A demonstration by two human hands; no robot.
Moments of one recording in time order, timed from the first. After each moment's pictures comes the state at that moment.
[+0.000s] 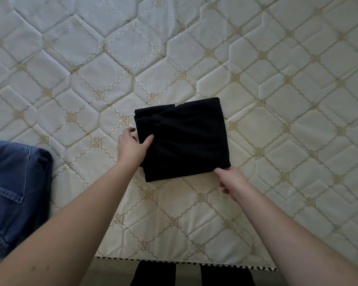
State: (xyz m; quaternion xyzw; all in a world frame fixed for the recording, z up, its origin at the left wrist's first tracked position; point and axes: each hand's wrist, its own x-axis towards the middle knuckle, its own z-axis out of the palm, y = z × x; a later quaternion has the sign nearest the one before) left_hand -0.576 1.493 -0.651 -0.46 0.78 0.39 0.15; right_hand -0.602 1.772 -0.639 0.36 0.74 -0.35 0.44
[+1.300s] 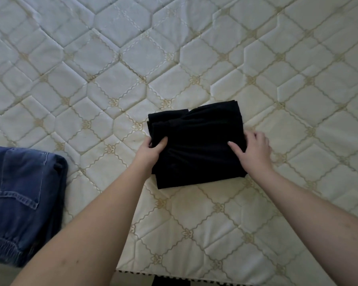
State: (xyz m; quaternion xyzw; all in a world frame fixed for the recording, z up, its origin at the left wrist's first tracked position) left_hand -0.576 1.498 -0.658 -0.48 0.58 0.64 0.15; right_hand -0.663 1.777 -0.678 -0.03 0.96 -0.21 0.19
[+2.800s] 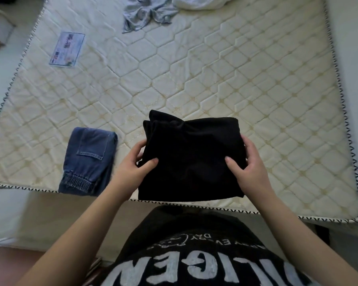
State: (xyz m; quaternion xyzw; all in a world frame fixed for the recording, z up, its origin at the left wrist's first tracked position) left_hand -0.327 1.532 -0.263 -0.28 0.68 0.67 0.07; right_hand -0.425 1.814 -0.260 -0.05 0.82 -0.55 0.17
